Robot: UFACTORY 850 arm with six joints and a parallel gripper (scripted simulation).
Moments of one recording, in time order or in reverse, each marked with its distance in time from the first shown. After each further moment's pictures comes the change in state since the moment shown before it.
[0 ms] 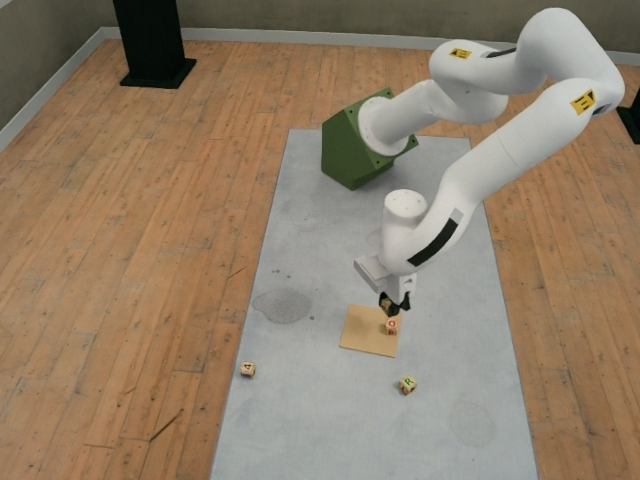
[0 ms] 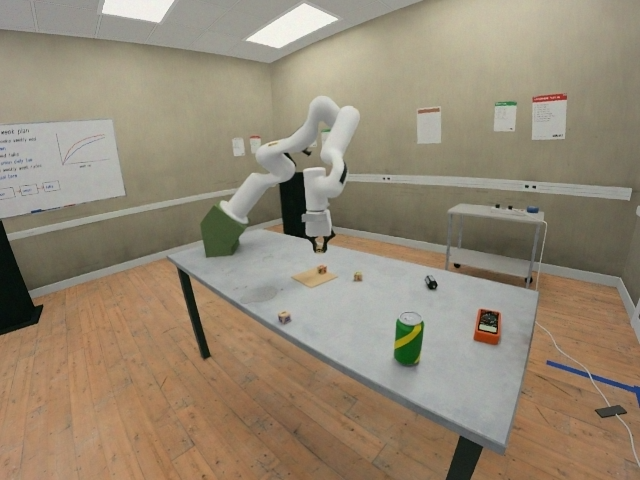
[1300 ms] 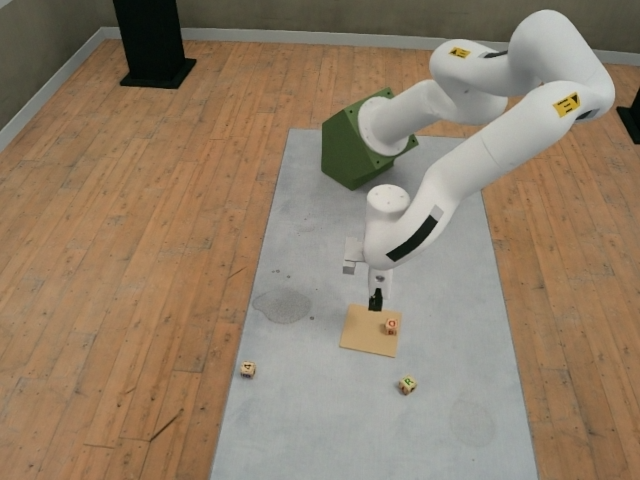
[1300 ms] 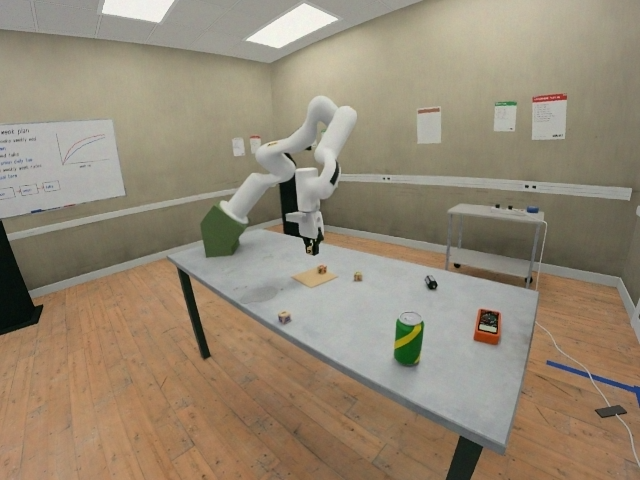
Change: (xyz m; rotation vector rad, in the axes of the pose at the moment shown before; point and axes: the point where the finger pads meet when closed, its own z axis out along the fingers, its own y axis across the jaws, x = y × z) arm 0.021 0.028 -0.002 -0.006 -0.004 0.606
